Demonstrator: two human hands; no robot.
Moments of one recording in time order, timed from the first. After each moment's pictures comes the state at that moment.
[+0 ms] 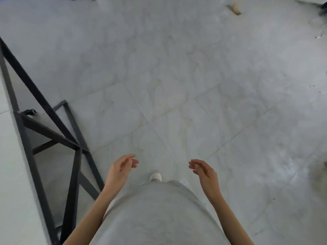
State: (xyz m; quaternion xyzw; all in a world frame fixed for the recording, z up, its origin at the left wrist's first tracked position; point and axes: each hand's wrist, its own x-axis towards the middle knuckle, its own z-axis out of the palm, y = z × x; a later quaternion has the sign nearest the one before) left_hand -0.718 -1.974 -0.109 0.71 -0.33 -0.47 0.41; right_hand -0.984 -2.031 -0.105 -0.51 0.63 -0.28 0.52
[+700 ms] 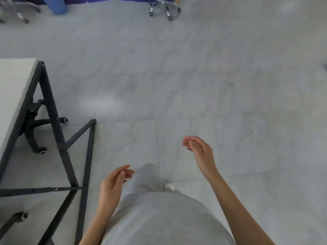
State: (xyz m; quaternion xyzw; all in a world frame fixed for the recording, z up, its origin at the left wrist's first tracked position) left_hand -0.546 -2.391 -0.081 0.78 -0.10 -0.28 0.54; right_hand -0.669 -2.627 -0.064 -0.65 0.40 -0.18 0.62
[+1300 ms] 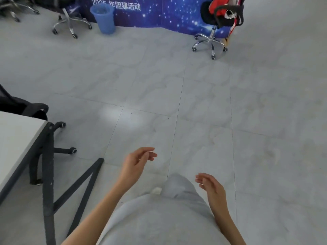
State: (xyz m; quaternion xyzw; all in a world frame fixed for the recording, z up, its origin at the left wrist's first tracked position) left_hand -0.166 -2.724 -0.053 0.77 -0.14 -0.27 0.57; right_hand -0.349 -2.902 -0.103 -0.67 0.41 -0.11 0.60
